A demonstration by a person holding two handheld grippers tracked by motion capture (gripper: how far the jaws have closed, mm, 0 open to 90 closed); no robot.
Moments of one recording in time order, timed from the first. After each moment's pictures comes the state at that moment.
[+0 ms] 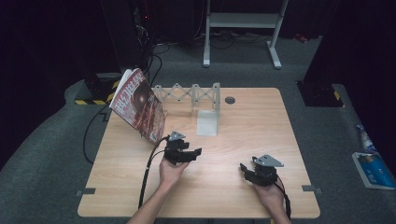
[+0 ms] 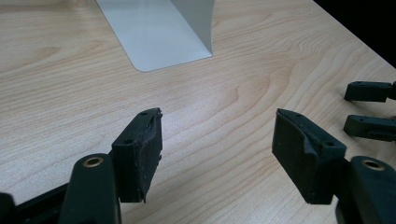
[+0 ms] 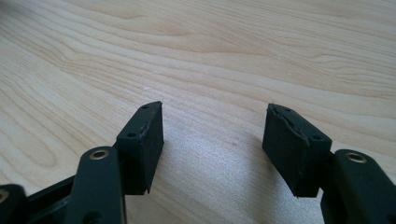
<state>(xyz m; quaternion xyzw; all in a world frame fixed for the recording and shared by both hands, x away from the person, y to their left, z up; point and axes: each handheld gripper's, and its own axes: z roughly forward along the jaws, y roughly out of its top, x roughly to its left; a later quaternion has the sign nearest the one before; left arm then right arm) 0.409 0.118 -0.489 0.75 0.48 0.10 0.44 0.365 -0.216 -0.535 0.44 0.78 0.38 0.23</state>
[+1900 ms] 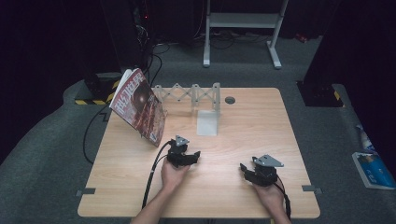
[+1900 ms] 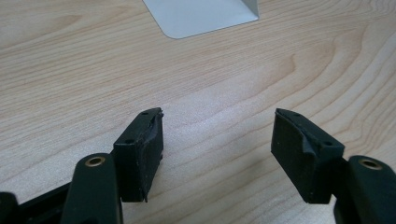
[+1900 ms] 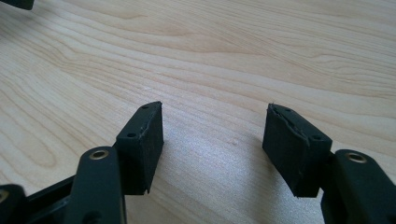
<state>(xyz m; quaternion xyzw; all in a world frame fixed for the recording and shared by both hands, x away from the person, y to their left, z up) 0.415 0.109 -0.523 0.77 0.49 0.16 0.39 0.365 -0.216 -0.535 0.44 0.78 0.38 0.23</state>
